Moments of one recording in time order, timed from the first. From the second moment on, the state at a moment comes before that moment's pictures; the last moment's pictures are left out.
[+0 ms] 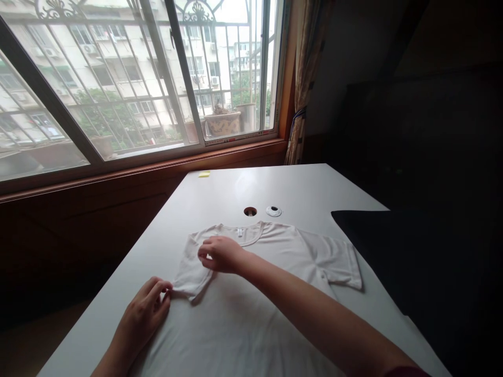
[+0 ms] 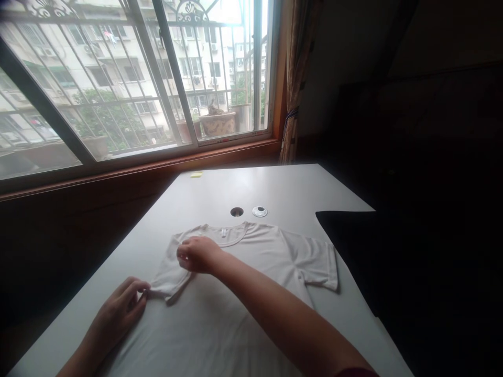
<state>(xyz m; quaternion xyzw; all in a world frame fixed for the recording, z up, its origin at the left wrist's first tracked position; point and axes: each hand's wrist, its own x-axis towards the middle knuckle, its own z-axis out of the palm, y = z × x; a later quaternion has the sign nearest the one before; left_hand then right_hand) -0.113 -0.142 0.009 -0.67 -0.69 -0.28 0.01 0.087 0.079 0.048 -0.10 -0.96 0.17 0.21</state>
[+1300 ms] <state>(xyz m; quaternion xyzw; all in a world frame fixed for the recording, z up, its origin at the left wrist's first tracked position) -0.105 -0.143 0.022 -0.68 -0.69 -0.24 0.08 0.022 0.100 0.026 -0.07 -0.97 0.09 0.21</state>
